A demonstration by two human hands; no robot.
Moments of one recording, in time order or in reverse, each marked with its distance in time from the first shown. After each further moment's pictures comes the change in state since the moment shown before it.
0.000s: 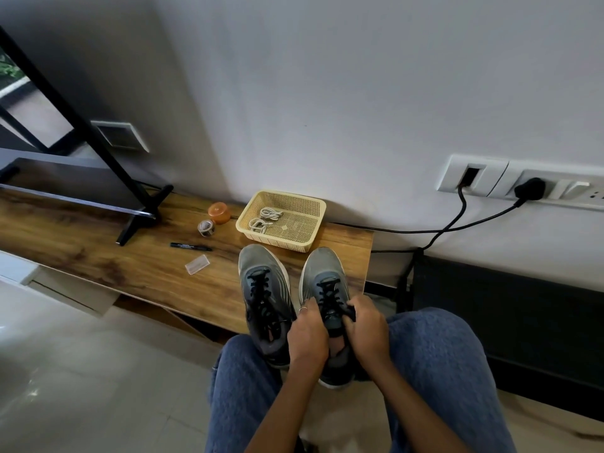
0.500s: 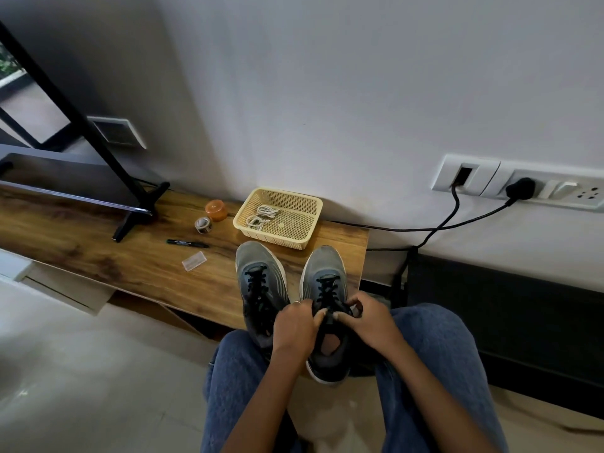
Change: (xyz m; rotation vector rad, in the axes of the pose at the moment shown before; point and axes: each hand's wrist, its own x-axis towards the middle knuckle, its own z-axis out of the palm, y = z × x) left_hand 0.005 -0.015 -0.018 0.195 -0.023 0.161; right_hand 0.011 0.006 -0.032 0.074 -0.289 0.028
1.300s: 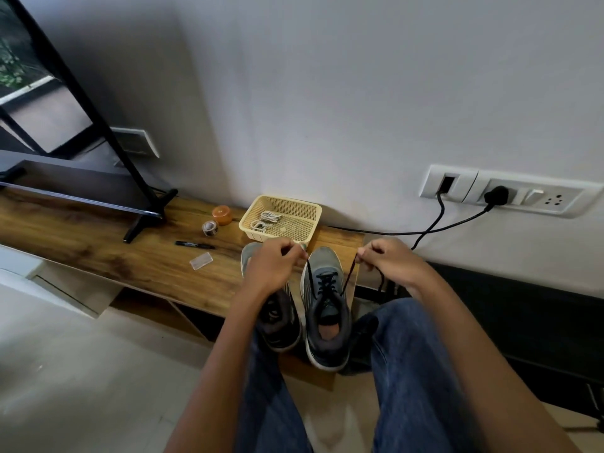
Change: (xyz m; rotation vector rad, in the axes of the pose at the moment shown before) left_hand -0.009 0.006 -0.138 -0.569 0.080 0.022; right_hand -0.038 -0.101 -0.113 0.158 -0.062 -0.004
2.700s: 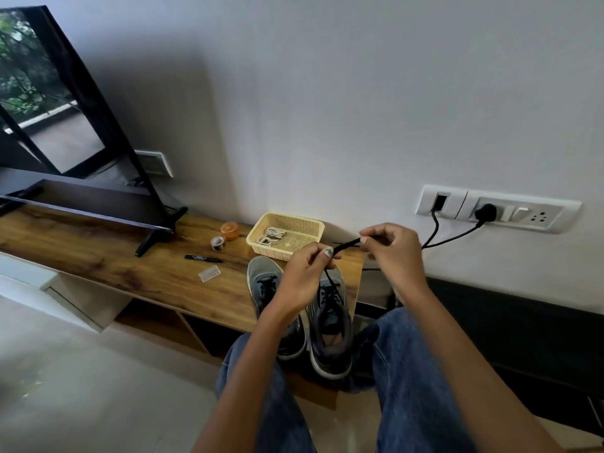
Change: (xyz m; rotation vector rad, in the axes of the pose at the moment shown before) left_hand -0.039 0.034 0.015 -0.496 -0.090 0.162; right_hand -0.027 -0.031 0.010 0.313 0.462 -0.223
